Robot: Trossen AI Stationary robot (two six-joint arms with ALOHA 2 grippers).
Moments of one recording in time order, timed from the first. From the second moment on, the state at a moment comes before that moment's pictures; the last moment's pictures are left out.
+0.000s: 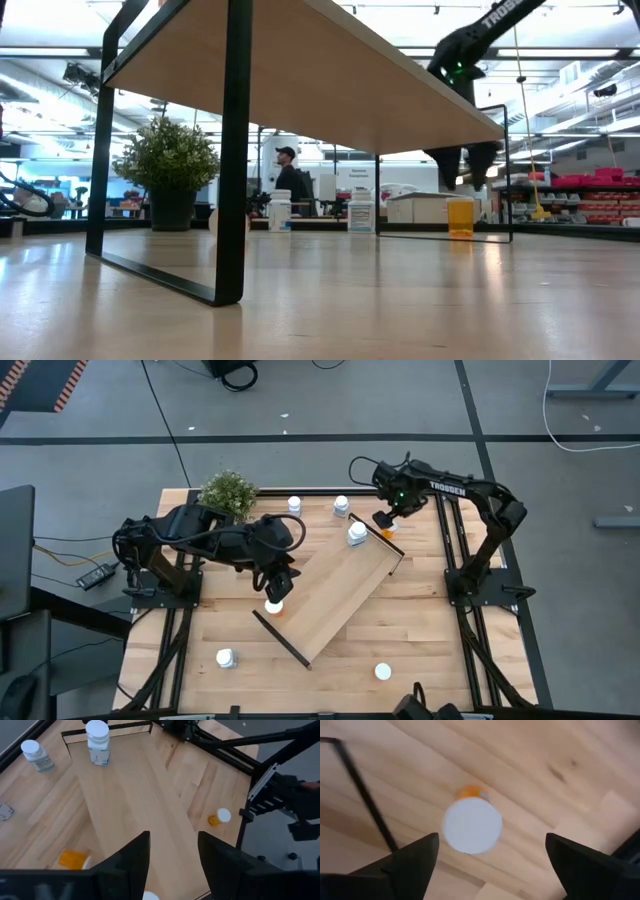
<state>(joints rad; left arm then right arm) -0.23 1.70 2.26 -1.38 -0.24 -0.66 -0.75 1.69 1.25 -1.11 -0.01 0.31</state>
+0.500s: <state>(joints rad) -0.21 1.70 2.26 -1.35 -0.26 -0.69 -0.75 1.69 1.19 -0.99 -0.05 0.34</state>
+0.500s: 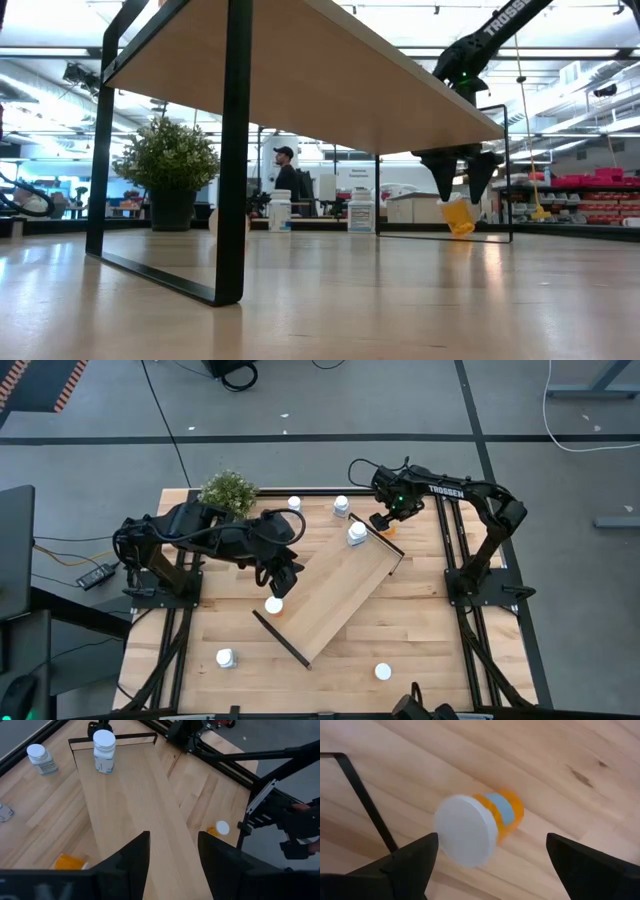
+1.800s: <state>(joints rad) -0.21 1.70 2.26 -1.35 -0.26 -0.69 -0.78 1.69 1.06 -0.81 -0.05 0.57</state>
